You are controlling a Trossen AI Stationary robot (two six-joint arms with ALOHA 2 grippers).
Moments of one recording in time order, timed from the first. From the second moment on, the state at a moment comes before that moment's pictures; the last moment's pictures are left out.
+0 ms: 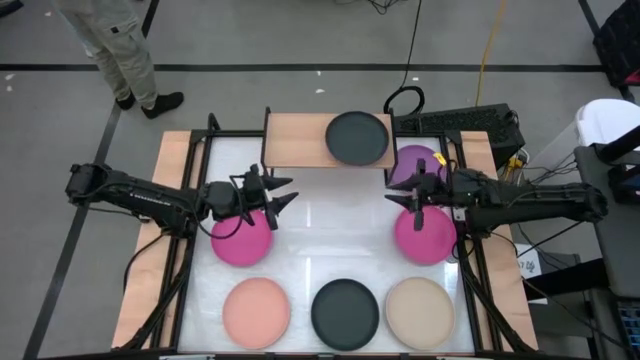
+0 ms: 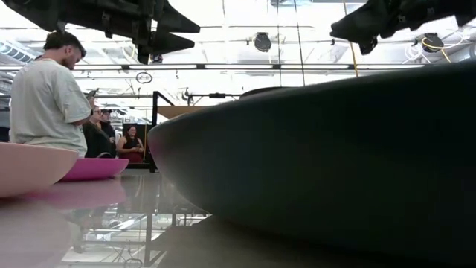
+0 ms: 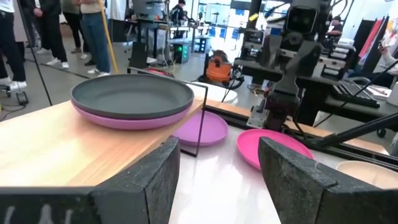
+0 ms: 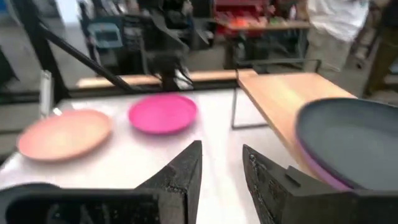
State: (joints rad) left arm -0.07 1.11 0.52 0.55 -0.40 -0.15; right arm -0.05 0.64 0.52 -0.08 0.10 0.03
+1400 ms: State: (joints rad) left arm 0.01 1.11 0.52 0.65 -0.40 -0.11; right arm -0.23 0.85 0.73 -1.05 0.26 0.27
